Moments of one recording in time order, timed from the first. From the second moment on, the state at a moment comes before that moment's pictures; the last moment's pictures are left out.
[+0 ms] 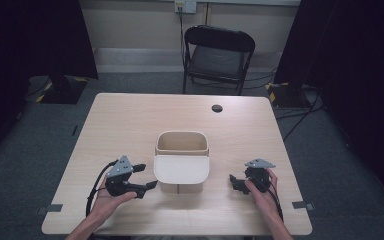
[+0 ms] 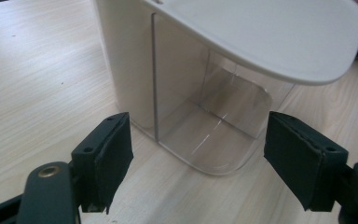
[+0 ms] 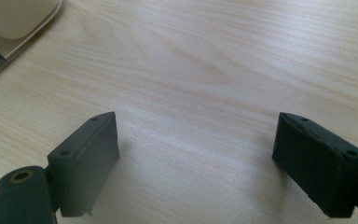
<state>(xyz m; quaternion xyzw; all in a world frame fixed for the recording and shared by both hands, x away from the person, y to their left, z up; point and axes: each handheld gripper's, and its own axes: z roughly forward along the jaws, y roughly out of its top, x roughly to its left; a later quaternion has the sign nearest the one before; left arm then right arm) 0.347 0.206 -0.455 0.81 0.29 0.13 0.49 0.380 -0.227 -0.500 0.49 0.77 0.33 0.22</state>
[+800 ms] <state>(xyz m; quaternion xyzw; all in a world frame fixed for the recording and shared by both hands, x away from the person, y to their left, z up) 0.343 0.190 -0.450 0.81 0.27 0.12 0.50 0.380 -0.227 -0.500 0.49 0.77 0.33 0.22</state>
